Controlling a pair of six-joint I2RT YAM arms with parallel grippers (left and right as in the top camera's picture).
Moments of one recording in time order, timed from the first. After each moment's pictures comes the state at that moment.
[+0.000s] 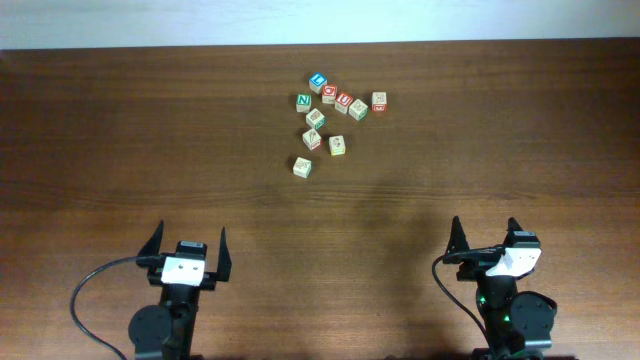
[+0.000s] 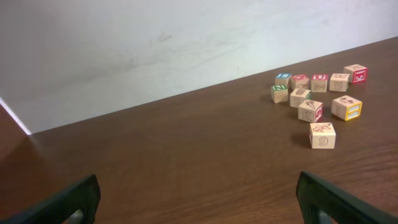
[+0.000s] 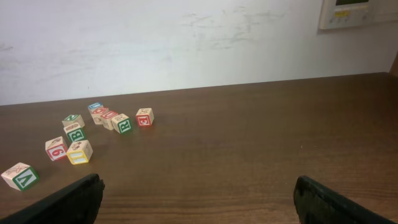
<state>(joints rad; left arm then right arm) 0.06 0.01 0.02 -0.07 0.11 0.24 0.00 0.01 0.01 -0.08 0.01 0.10</state>
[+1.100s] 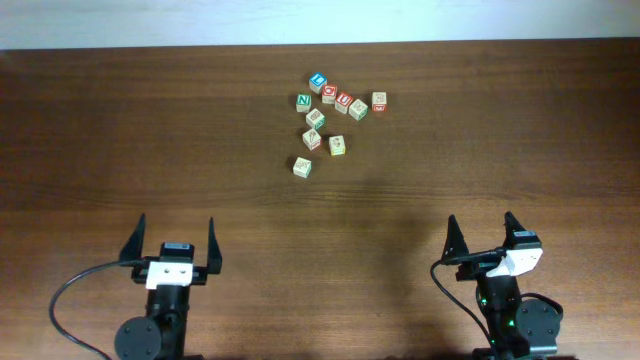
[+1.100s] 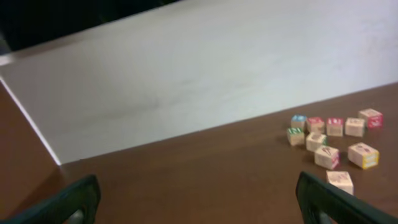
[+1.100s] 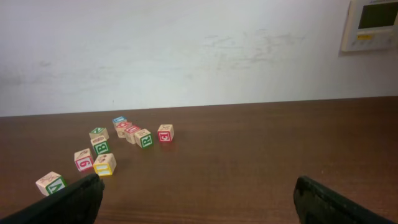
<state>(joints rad) 0.06 0.04 0.13 -0.02 0.07 0.24 0.00 0.01 0.04 -0.04 -0.07 0.10</state>
